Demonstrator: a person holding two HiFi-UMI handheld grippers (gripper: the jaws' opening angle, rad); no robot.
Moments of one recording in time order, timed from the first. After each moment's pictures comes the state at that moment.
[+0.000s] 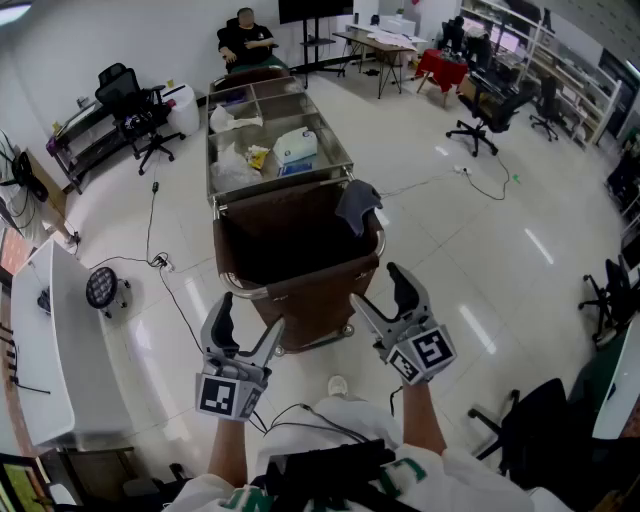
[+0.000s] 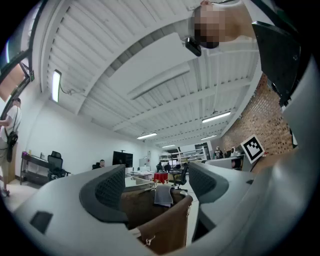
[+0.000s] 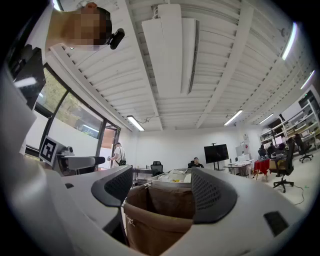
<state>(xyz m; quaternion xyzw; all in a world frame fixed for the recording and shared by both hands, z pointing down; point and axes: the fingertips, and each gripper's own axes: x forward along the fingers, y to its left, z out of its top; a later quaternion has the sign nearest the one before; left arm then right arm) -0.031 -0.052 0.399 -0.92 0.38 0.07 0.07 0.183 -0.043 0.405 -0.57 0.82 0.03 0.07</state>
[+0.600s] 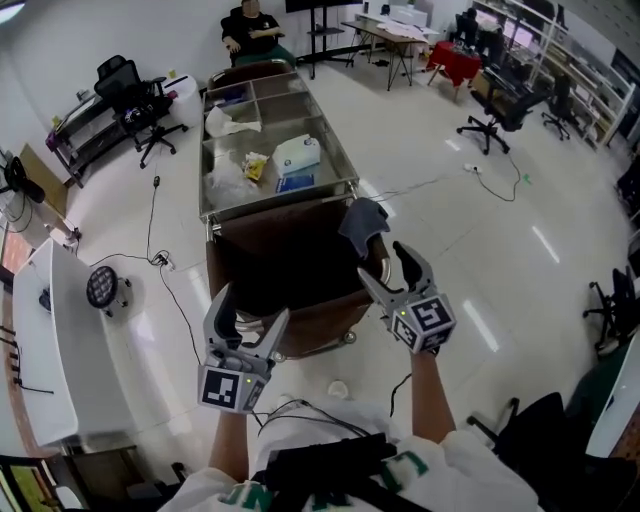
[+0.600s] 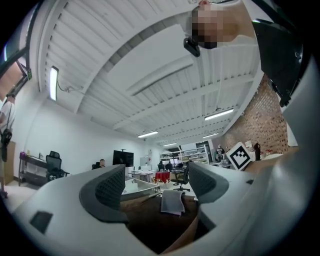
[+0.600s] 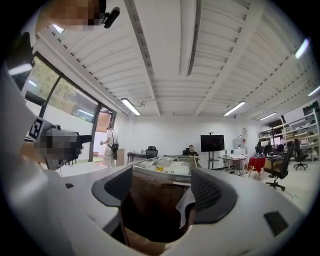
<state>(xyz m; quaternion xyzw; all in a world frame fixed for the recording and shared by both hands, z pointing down) 0.033 -0.143 0.376 -0.92 0.37 0.08 0.05 0.260 -0.178 0.438 -0.59 0.81 0.00 -0.03</state>
